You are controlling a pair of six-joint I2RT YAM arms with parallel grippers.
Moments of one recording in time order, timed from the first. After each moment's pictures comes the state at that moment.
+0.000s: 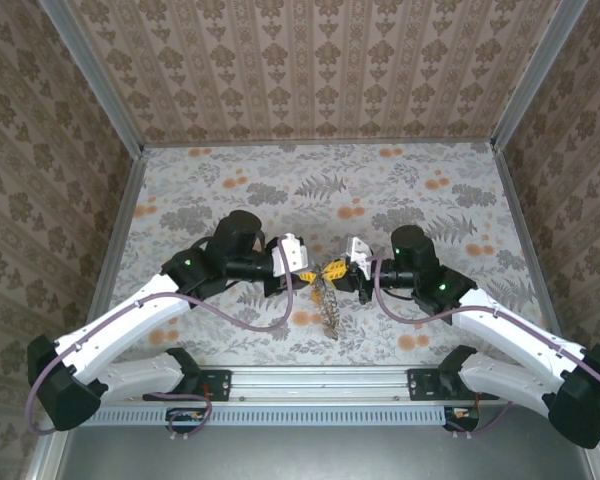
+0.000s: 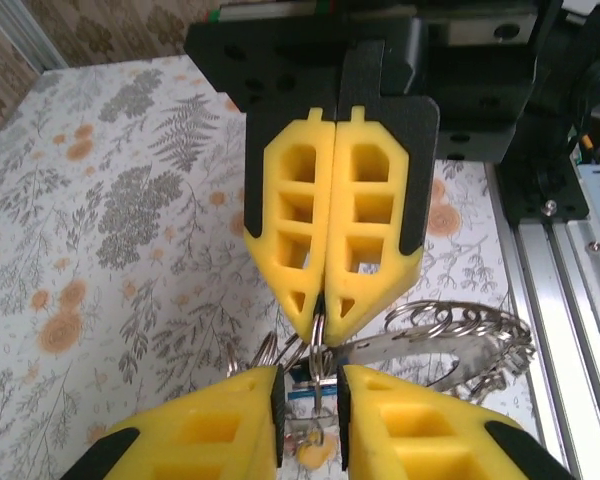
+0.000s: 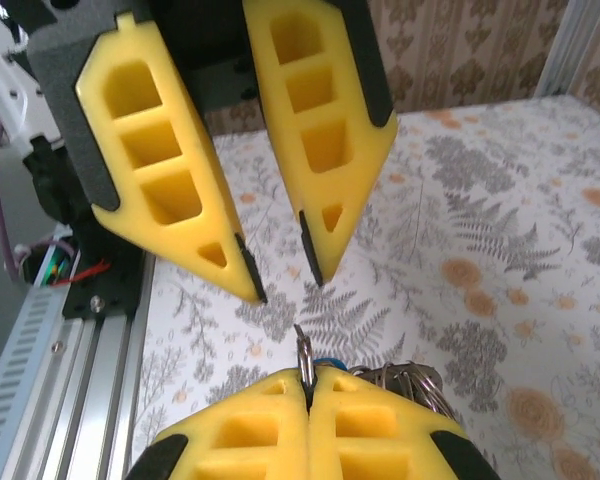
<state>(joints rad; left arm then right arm) -0.86 1.07 0.95 -0.44 0.54 0.49 0.64 0.98 0.64 0.01 -0.64 -0.22</state>
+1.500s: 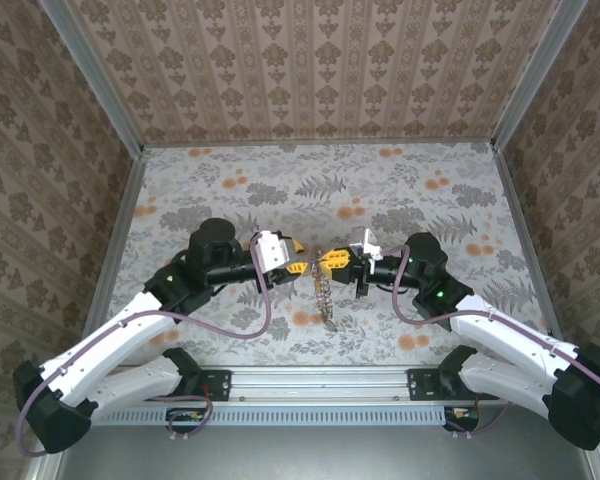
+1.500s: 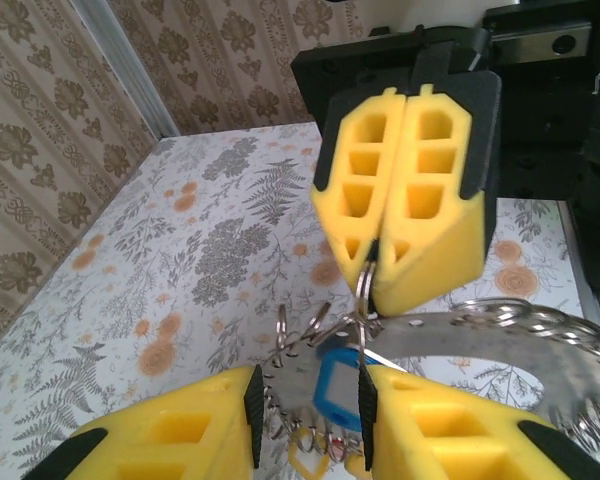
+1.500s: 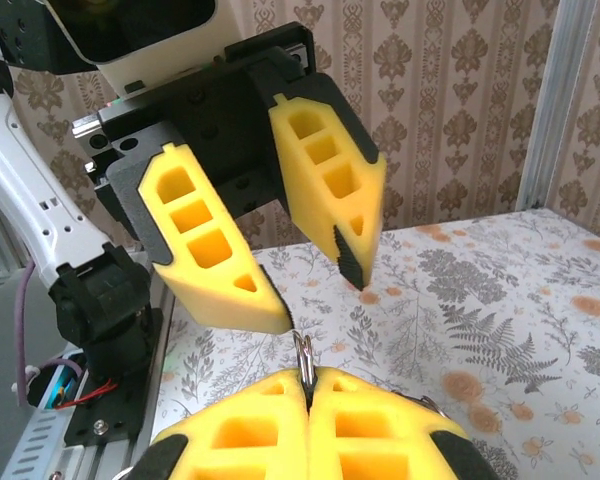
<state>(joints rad) -0.82 0.93 0.84 -0.25 0.47 0.43 0.63 0.98 0.55 0.40 -0.68 0.00</state>
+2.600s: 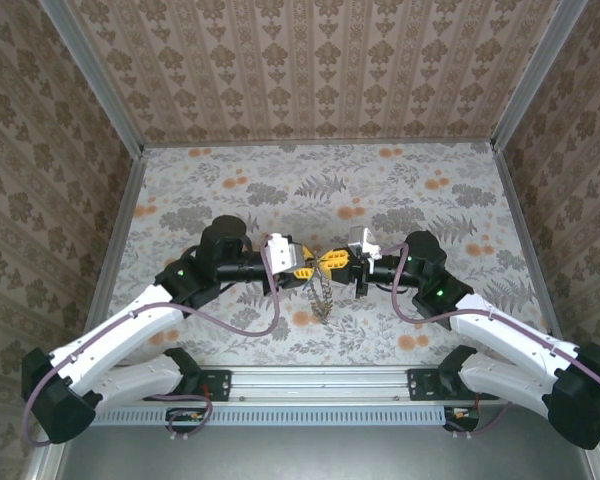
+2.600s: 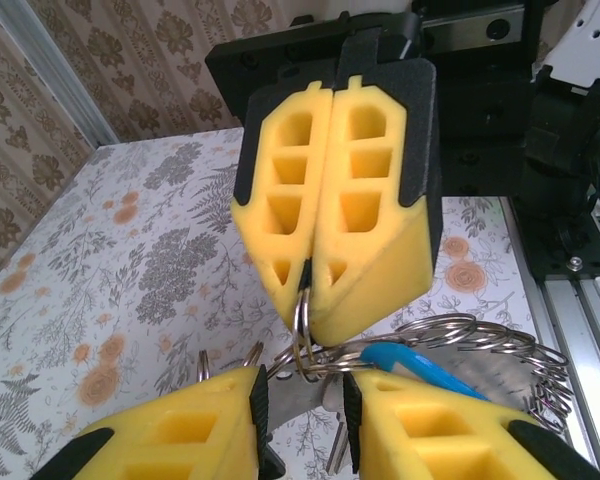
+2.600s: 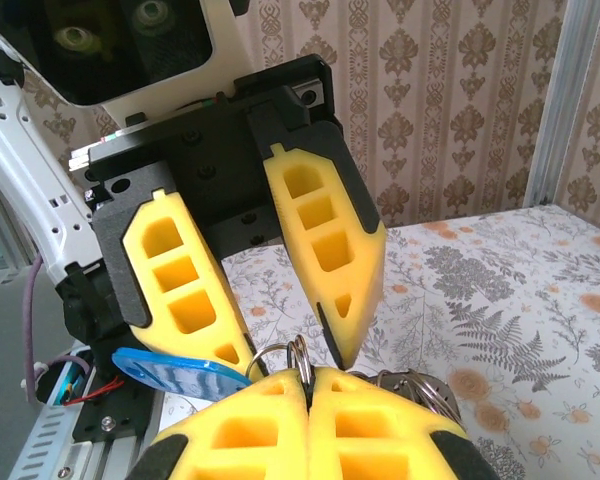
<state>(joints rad) -0.83 0.99 0.85 -0.25 0.58 0.45 0.63 0.98 0.56 0.38 -0.69 0.00</state>
